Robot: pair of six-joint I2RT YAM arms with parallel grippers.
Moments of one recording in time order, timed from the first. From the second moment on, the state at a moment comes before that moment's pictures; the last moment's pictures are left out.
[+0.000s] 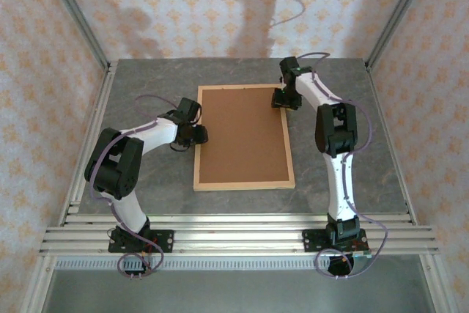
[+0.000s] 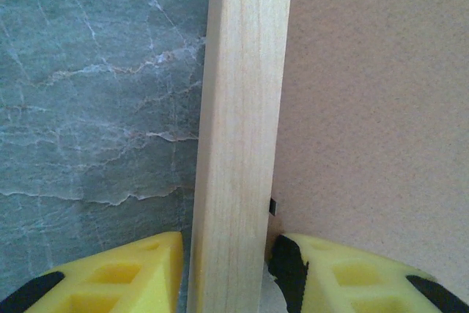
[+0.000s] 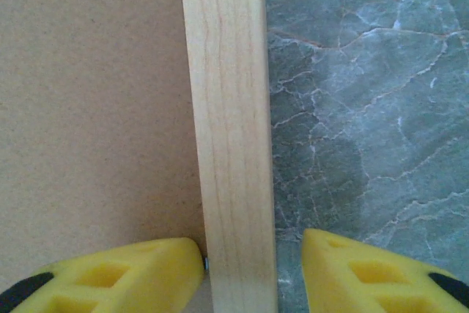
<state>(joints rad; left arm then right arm) -0.31 1.77 1.04 -0.41 0.06 -0.56 0.24 2.36 2.01 -0.95 -0.08 0.28</state>
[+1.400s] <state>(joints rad) -0.32 1.76 1.04 -0.43 0.02 -0.57 0.22 1.79 1.32 -0.87 -0.06 0.37</state>
